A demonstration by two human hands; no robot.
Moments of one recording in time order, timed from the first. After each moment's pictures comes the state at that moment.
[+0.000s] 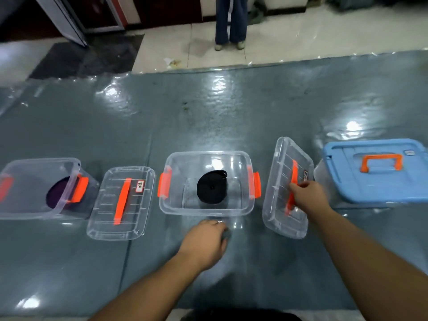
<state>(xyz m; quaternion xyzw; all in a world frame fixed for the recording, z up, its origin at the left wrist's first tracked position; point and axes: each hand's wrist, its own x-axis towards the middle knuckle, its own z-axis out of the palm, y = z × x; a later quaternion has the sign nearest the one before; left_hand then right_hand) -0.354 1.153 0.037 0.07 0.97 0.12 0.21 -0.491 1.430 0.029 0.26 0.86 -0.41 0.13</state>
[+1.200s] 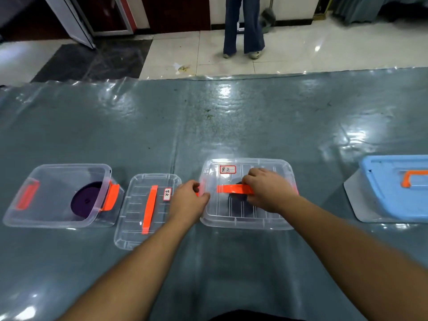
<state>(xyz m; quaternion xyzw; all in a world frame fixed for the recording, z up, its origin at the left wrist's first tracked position) -0.436 1.003 0.065 -0.23 0.91 0.34 0.05 -0.512 1.230 0.086 -0.31 0.94 -0.01 0.13</state>
